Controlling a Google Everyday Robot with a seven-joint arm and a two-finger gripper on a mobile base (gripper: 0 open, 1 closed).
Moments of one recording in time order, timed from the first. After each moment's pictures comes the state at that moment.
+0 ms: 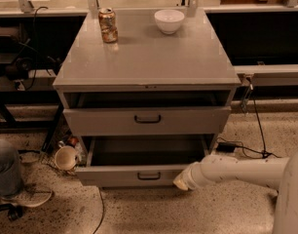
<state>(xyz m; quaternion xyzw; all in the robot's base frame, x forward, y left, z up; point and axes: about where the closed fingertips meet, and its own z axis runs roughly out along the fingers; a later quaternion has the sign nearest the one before) 0.533 -0.128 0.397 -0.44 0.86 0.13 0.22</state>
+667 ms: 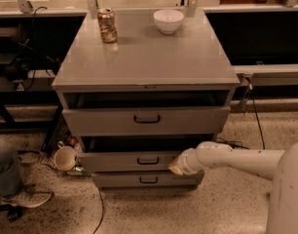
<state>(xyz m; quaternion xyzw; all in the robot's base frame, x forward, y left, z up) 0.595 -0.115 0.413 -0.47 0.83 0.12 0.27</state>
